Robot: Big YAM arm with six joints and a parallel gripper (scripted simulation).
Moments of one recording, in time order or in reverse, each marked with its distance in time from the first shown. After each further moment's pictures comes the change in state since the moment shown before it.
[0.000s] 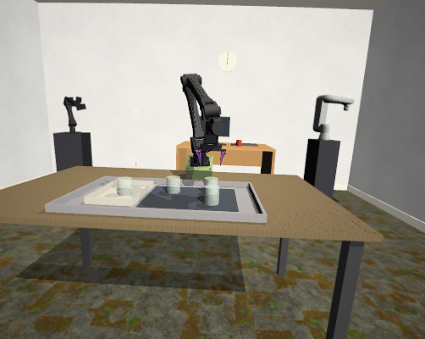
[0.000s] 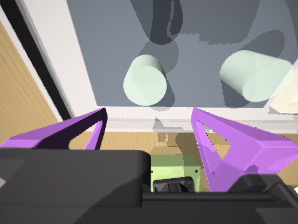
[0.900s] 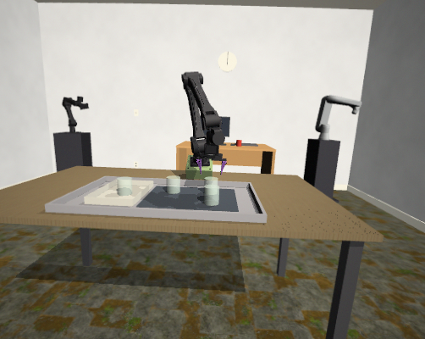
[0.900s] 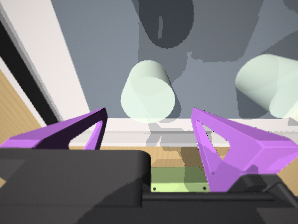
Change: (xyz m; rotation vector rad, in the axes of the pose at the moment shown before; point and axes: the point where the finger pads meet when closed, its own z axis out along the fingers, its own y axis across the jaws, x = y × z) arm 0.000 0.005 0.045 0.000 -0.005 0.007
